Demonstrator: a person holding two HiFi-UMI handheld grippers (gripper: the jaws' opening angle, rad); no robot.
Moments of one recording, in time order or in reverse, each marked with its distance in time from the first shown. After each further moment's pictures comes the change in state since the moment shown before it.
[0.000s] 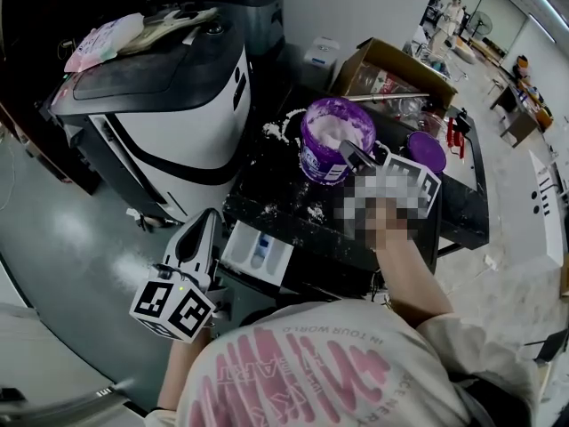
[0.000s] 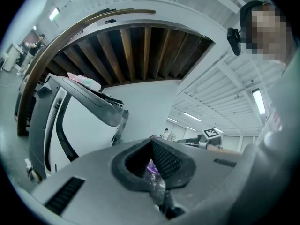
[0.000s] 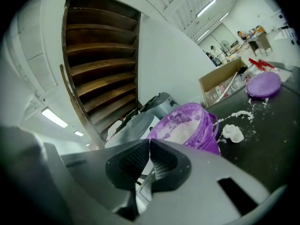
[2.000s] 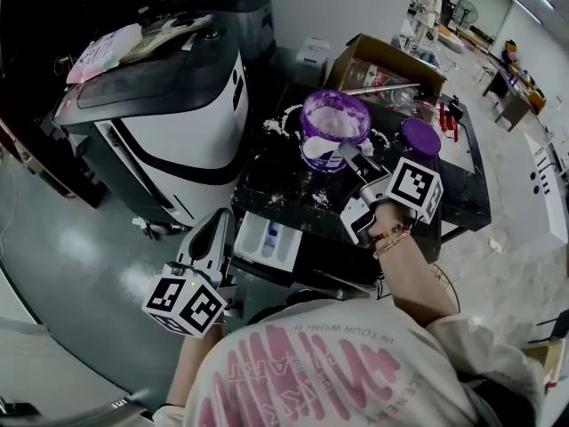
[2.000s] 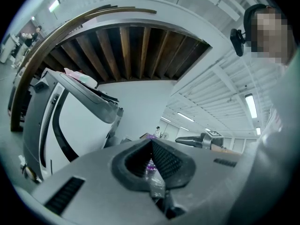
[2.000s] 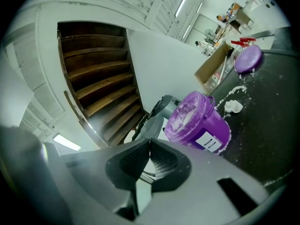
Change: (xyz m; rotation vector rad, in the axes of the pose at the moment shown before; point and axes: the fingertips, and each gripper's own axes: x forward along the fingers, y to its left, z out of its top) left arm -0.025 -0.011 -0.004 -0.023 0.016 -0.088; right arm -0.048 0.043 -0.023 0.223 -0.108 0.122
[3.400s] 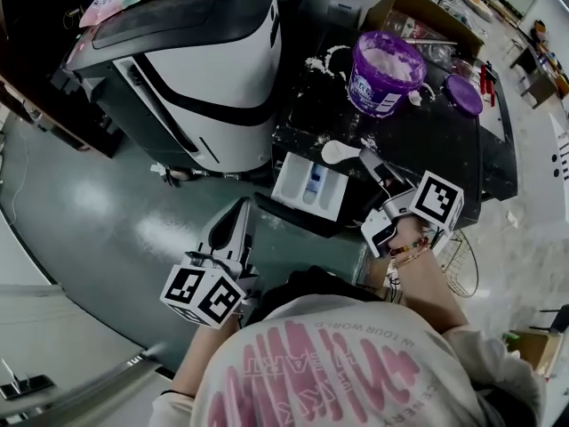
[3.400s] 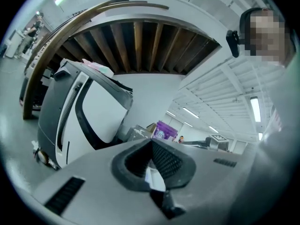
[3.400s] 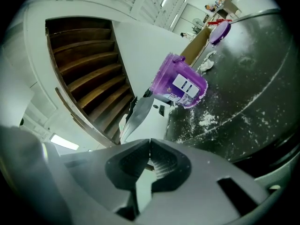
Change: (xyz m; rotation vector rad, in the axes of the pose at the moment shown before) left arm -0.076 0.053 -0.052 -0.084 0.096 0.055; right arm -0.025 -0.021 -0.137 0.101 0.118 -0.075
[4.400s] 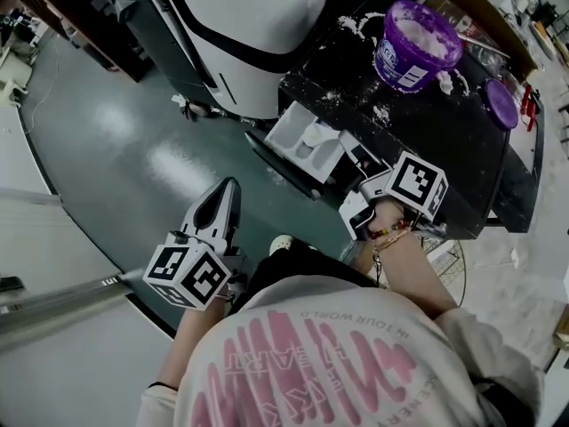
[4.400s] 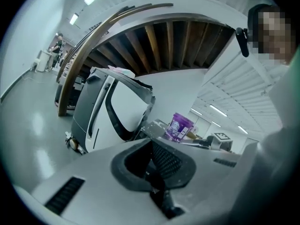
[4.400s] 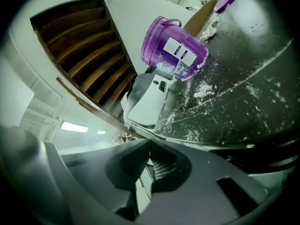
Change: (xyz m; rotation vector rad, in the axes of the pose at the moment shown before) left arm -0.047 -0.026 -0.062 -0.053 0.014 0.353; right arm 0.009 -0.035 -0.057 0.005 0.298 0.077
